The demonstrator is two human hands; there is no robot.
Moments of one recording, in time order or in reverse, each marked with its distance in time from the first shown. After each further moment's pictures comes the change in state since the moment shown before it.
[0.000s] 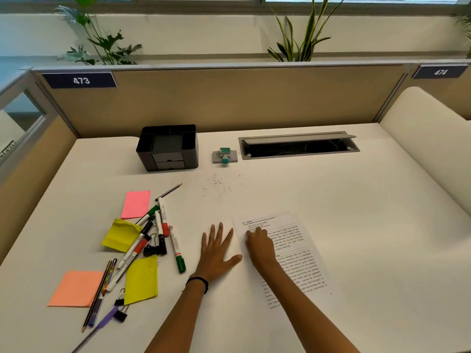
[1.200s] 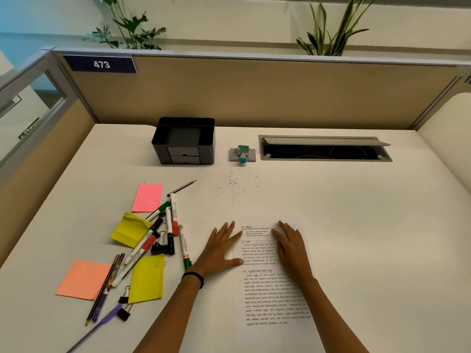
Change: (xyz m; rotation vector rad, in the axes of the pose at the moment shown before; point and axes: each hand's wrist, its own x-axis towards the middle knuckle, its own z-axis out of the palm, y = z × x) left_hand 0.018 -0.027 -0.022 -0.186 -0.020 0.131; right_hand 0.021 0.071 0.013 0.280 0.278 -0.234
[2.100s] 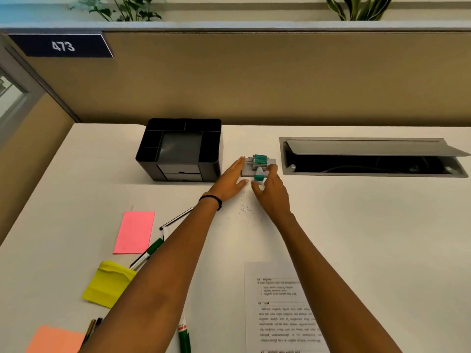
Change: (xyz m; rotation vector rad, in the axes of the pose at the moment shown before) left_hand 0.236 -0.063 -0.138 -0.193 0.076 -0.204; right_hand 0.272 -0.062 0.038 0.319 -0.057 0.279
